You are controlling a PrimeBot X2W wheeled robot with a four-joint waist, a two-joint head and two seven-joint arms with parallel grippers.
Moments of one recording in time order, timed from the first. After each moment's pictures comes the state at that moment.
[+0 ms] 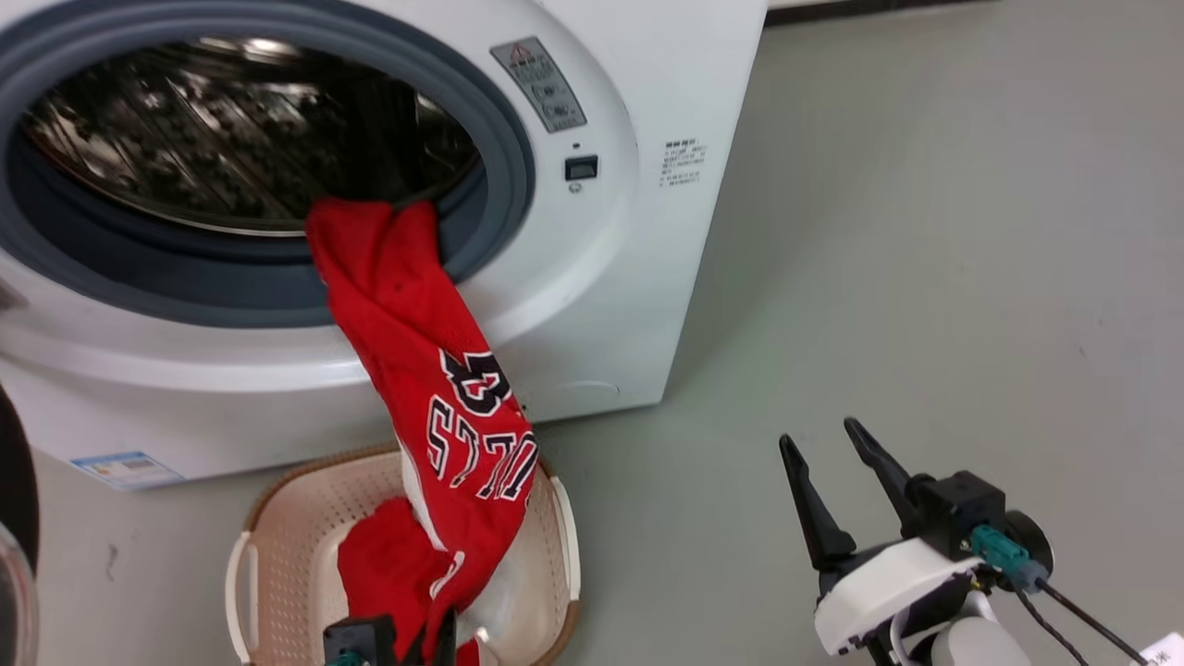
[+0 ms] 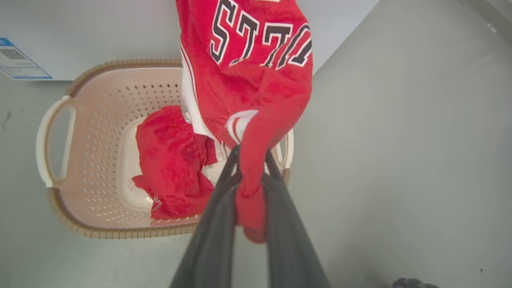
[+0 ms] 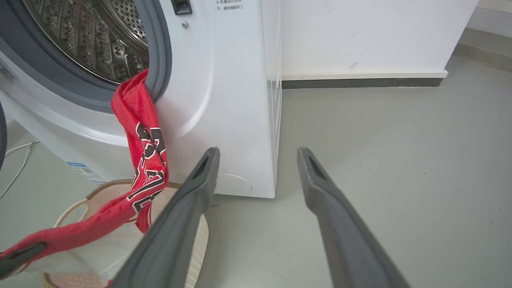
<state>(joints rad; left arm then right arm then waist) 0.00 0.08 -0.22 0.46 -0.37 0.04 -0.12 -0.12 -0.05 0.19 0.29 0.13 0.13 -0.19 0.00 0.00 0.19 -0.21</state>
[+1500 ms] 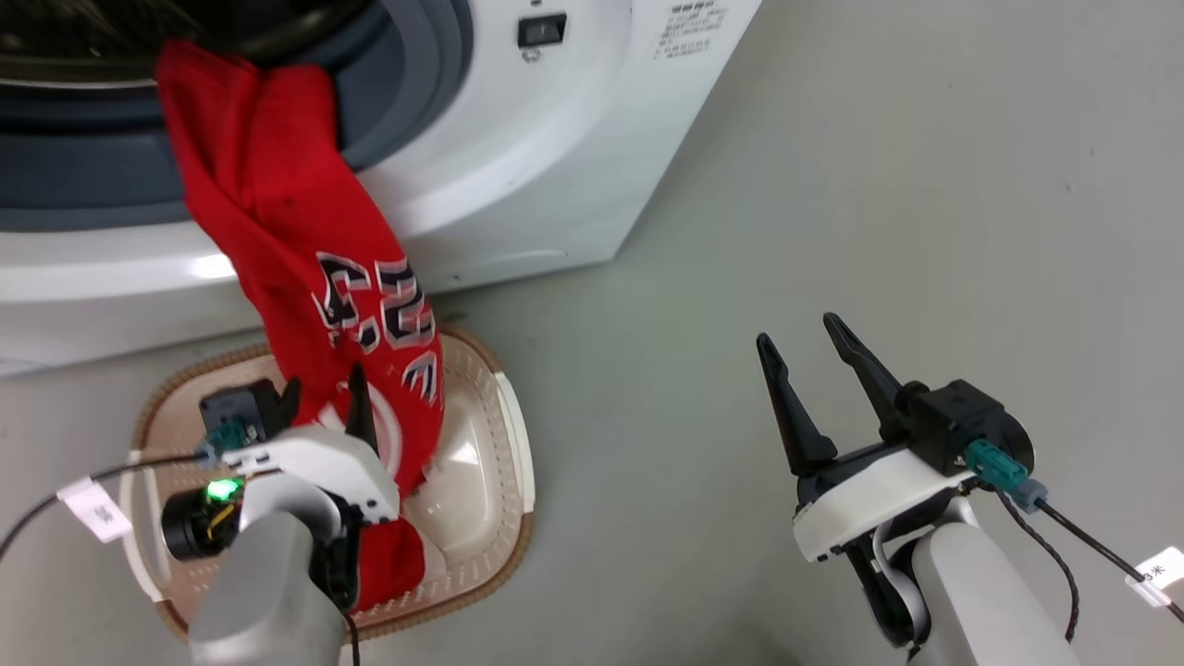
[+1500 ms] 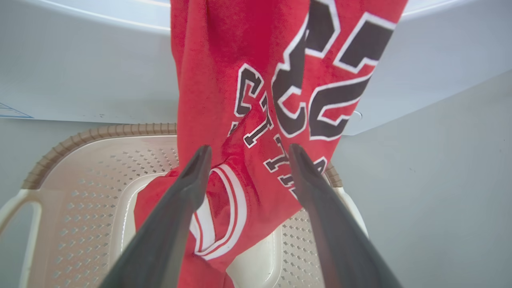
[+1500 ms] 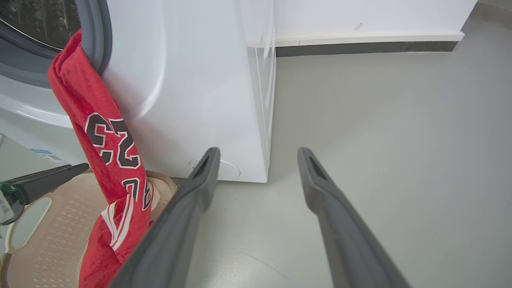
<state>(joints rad) -0.58 0.14 -0.05 0.95 -0.36 -0.01 -0.26 -0.33 -0.05 0.25 0.35 0.19 0.13 -0.26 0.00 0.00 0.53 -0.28</state>
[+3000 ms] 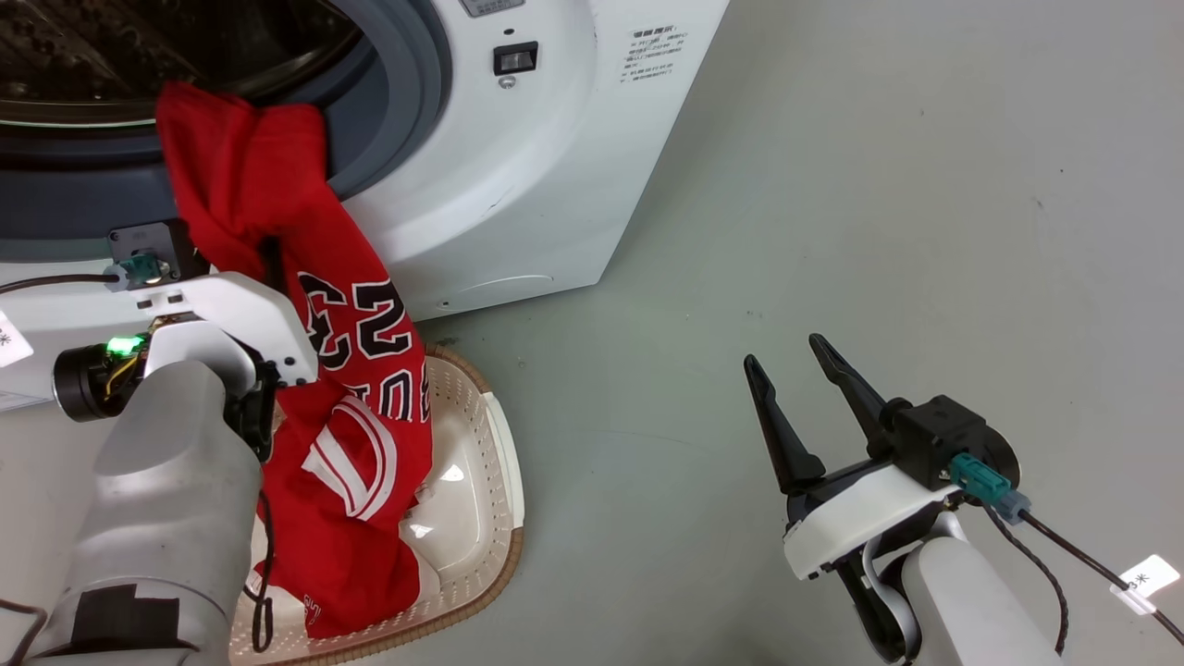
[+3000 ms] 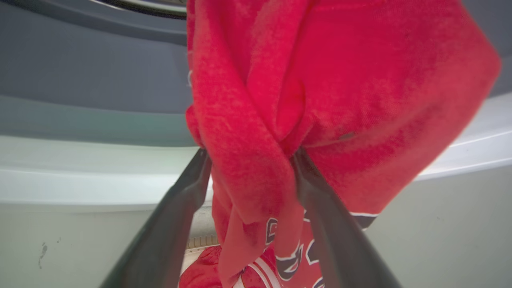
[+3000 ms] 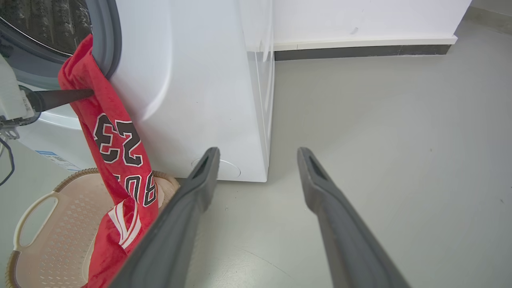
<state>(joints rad) -0.92 0.23 0.01 1.24 -0.22 -0.04 -0.22 -0.30 -0.05 0.27 0.37 0.19 0.13 -0.26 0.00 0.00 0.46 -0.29</state>
